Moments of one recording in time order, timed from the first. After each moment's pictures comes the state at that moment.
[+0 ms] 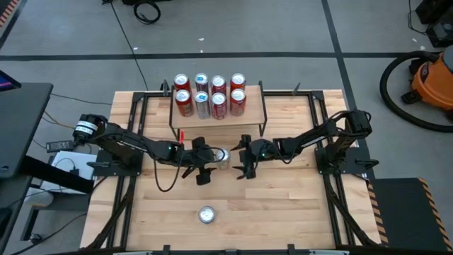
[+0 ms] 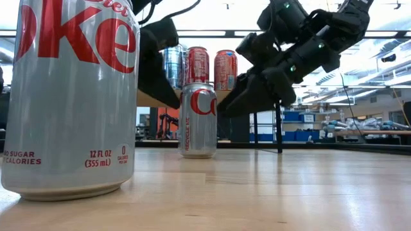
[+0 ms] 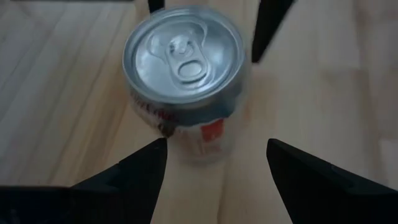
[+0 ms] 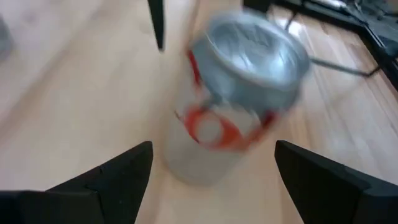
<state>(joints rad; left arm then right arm) -0.17 1.51 0.81 -0.08 -0.29 -0.19 0.06 1.68 0.71 0.44 0.10 -0.24</state>
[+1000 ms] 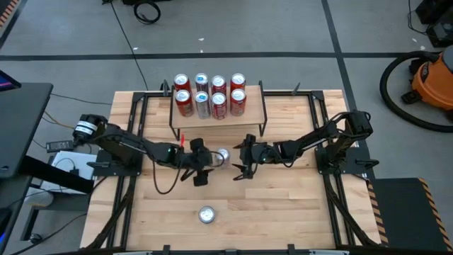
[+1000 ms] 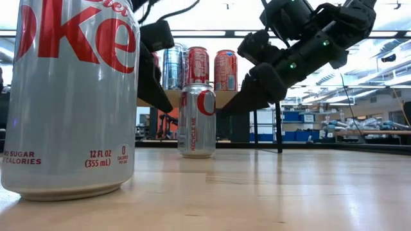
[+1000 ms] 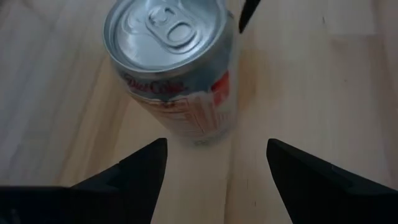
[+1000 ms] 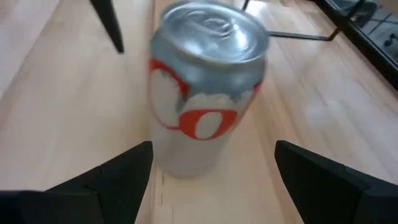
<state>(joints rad) -0.20 1.50 0.81 -0.15 -0.34 -0.16 0.10 1.68 0.71 0.43 0.30 -0.04</state>
